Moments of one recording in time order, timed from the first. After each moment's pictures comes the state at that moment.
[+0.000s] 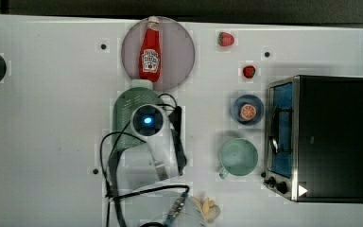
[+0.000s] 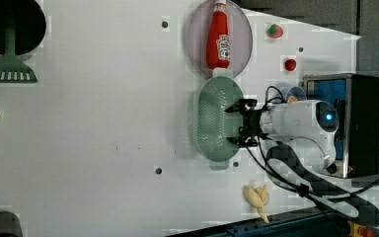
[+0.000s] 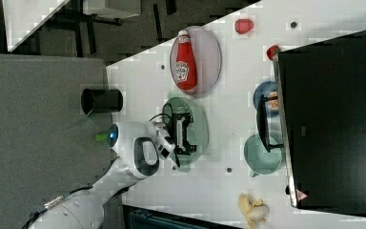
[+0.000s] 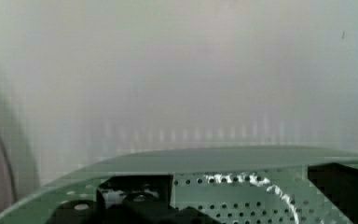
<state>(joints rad) -0.08 0.39 0.21 -2.37 -0.20 1.08 1.14</state>
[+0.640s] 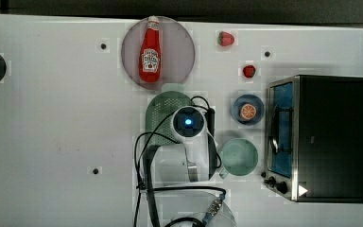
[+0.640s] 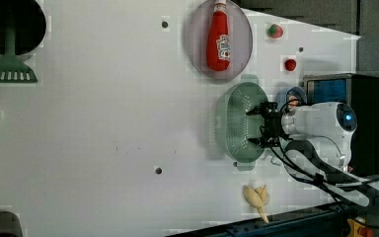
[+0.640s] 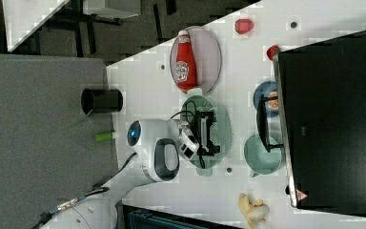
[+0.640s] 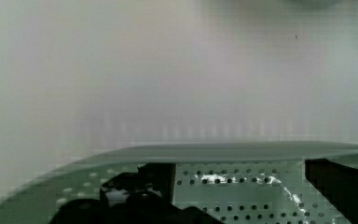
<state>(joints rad) -0.13 0.39 0.08 -2.39 -0.20 1.10 0.97</state>
